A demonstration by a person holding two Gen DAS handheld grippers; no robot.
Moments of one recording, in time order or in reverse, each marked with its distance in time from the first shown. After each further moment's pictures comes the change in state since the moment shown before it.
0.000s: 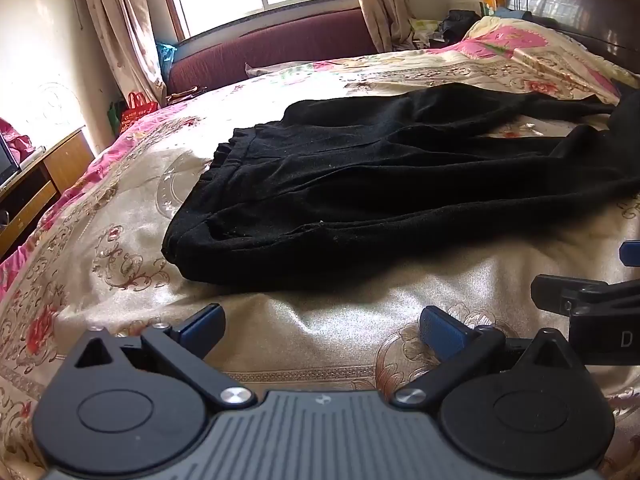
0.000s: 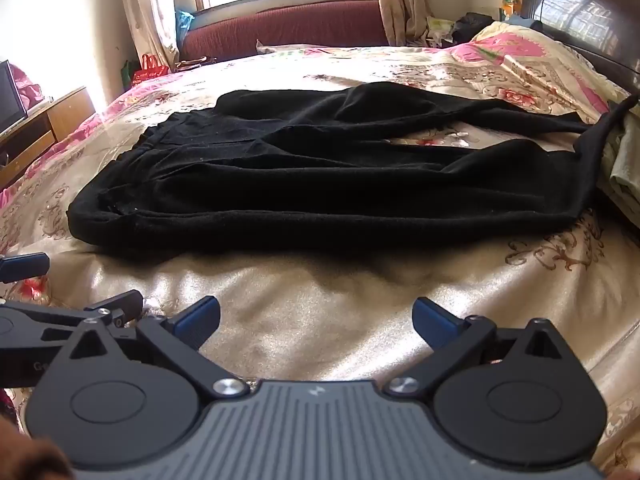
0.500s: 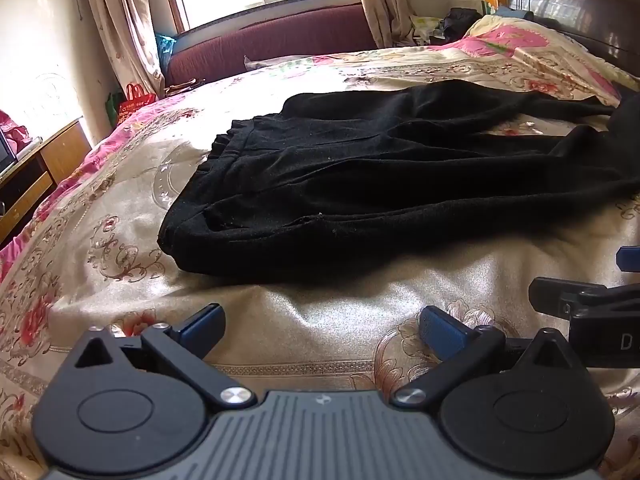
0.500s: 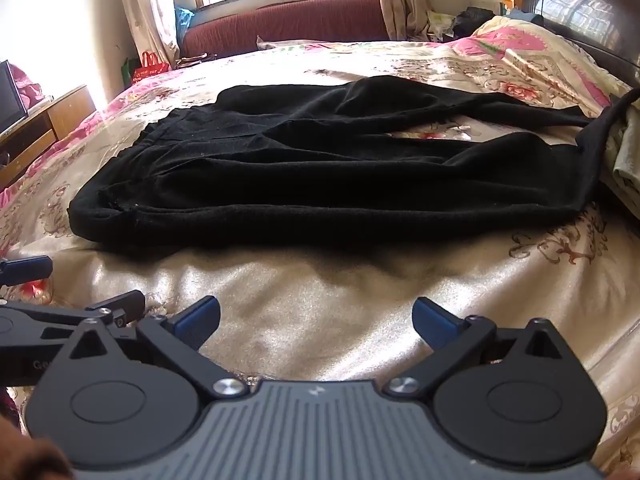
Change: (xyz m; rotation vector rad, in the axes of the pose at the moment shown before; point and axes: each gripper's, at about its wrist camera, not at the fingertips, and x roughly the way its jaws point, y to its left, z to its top) left arm 0.000 -0.001 -0.003 -0.013 0.006 -0.010; right arm 0.005 0.002 -0.003 0.005 0.013 0.006
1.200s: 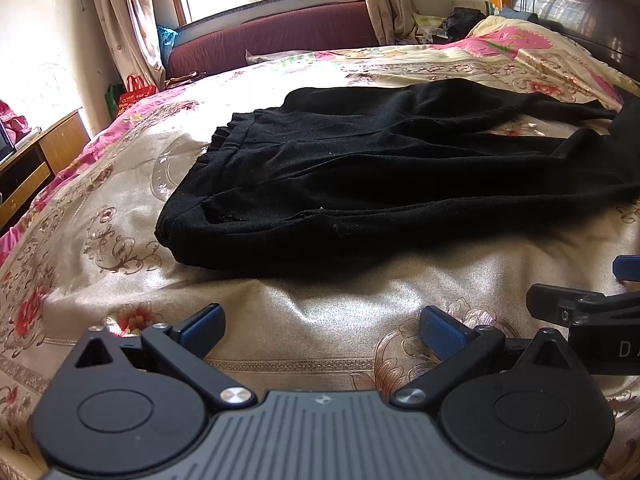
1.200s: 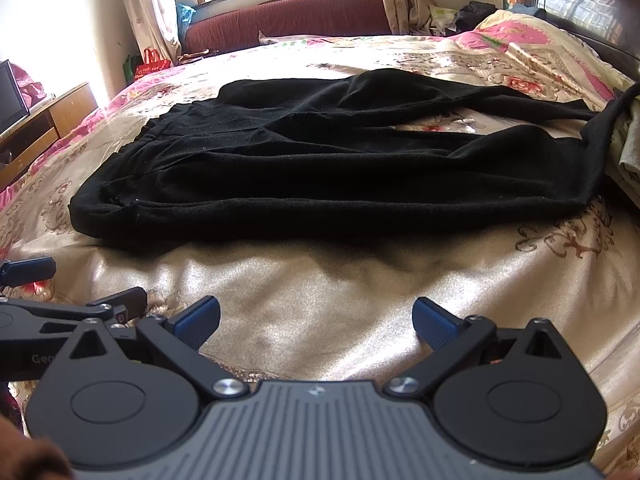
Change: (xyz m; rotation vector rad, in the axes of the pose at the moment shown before) left arm 0.004 0.000 -0.004 -0.030 0.017 -0.016; right arm 0.003 -0.003 0.000 0.008 0.017 0.010
